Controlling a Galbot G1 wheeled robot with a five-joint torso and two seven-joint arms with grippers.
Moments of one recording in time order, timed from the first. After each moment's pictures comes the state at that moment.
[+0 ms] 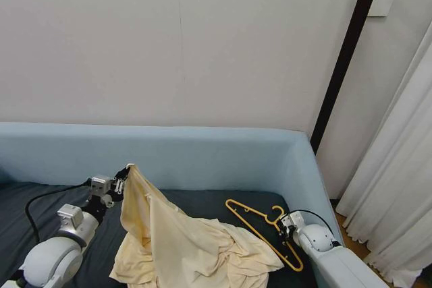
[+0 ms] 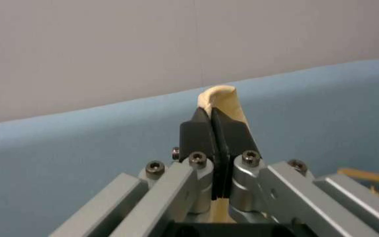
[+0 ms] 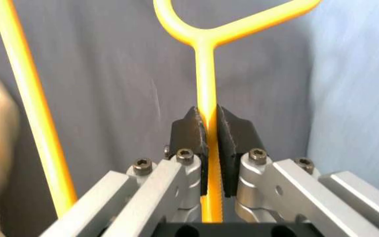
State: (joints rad) left arm 1.26 -0.78 -0.51 -1.87 -0.61 -0.03 -0.03; right arm -0.69 1.07 0.01 1.20 0.48 -0.46 -0.05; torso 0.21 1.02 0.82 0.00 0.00
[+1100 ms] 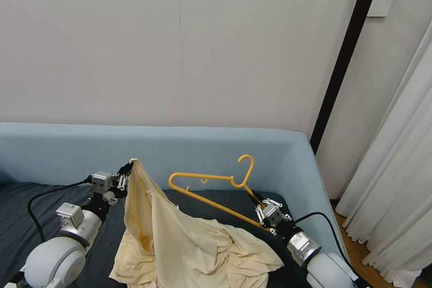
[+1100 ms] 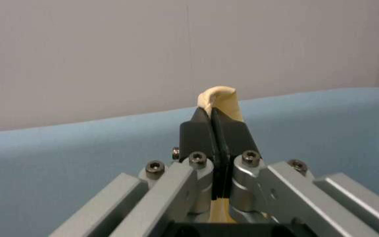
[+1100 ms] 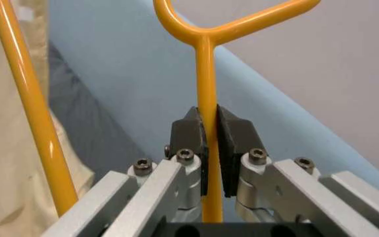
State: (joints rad) left arm 1.29 -0.79 -0.54 -1.97 -0.66 -0.02 -0.07; right arm -1.06 0.94 -0.04 1.76 -0.07 0.08 0.07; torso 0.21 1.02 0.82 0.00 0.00
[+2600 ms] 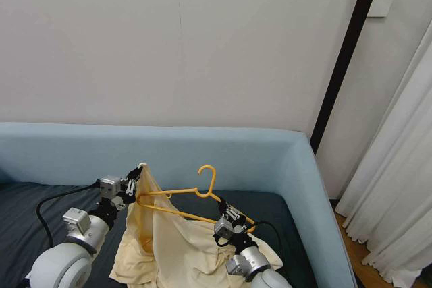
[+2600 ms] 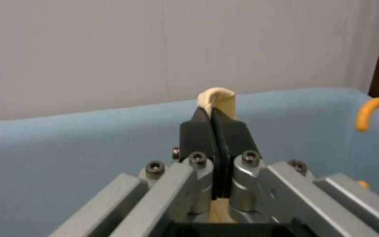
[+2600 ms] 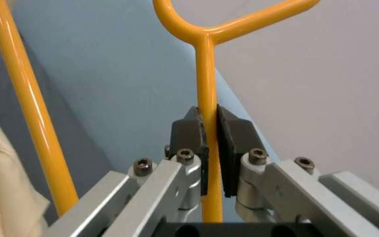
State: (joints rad) left arm 1.32 -0.82 -0.50 -2.05 -0.65 0.00 -0.08; right arm -0.83 1.07 -0.43 1.72 -0.33 -0.36 0.44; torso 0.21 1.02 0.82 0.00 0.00
